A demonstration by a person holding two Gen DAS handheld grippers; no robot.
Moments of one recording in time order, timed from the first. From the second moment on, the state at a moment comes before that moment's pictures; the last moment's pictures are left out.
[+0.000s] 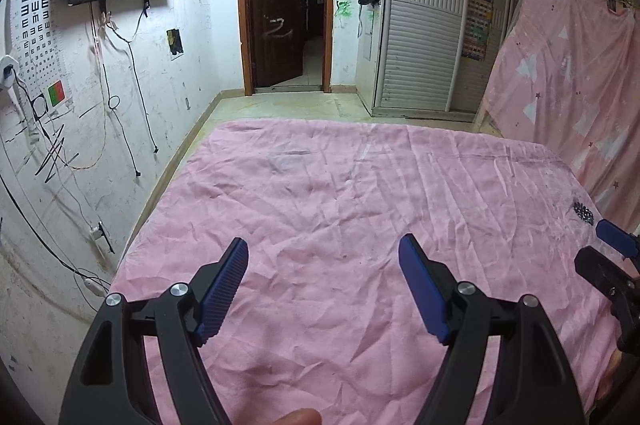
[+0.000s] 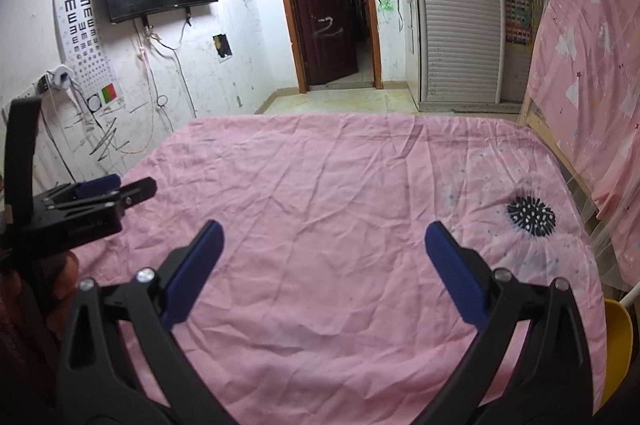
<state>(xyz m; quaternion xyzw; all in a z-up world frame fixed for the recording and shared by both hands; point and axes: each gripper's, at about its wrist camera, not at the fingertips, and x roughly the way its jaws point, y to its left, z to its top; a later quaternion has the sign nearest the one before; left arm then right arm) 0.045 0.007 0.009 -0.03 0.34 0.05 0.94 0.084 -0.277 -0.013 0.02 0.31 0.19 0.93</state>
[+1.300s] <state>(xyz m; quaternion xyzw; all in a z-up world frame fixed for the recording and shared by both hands) 0.047 0.010 0.006 -0.03 0.35 0.05 0.93 0.084 -0.277 -0.015 0.02 0.31 0.19 0.93</state>
